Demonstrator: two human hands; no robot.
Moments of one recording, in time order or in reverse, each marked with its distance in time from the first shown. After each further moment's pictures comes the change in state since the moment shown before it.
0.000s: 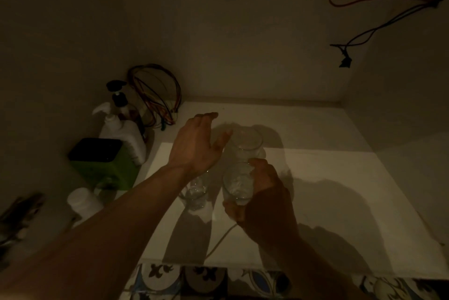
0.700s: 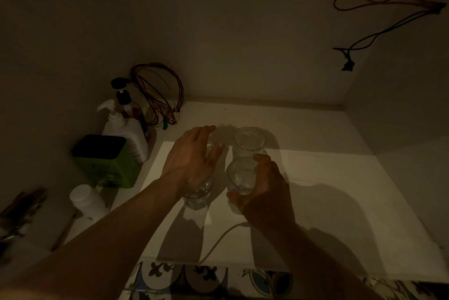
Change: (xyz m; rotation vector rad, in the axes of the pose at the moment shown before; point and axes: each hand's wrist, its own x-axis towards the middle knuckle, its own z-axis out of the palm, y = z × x) left_hand -0.028 -0.018 0.002 0.068 -0.076 -0.020; right_hand 0.015 0.006 0.010 -0.019 0.080 0.018
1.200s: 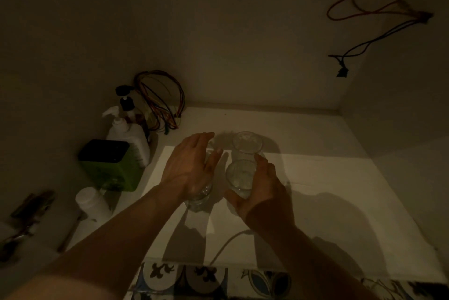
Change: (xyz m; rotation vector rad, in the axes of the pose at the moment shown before) left_hand -0.010 0.008 -0.009 0.012 -0.022 -0.018; right_hand -0.003 -0.009 -0.013 -0.064 -0.071 0.012
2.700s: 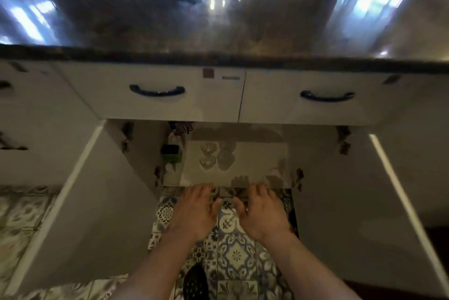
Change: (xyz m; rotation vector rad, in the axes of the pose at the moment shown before) left_hand -0.245 0.309 -0.503 0.066 -0.473 -0.176; right_hand -0.231 -0.393 -0.483 -0.500 -0.587 0.222
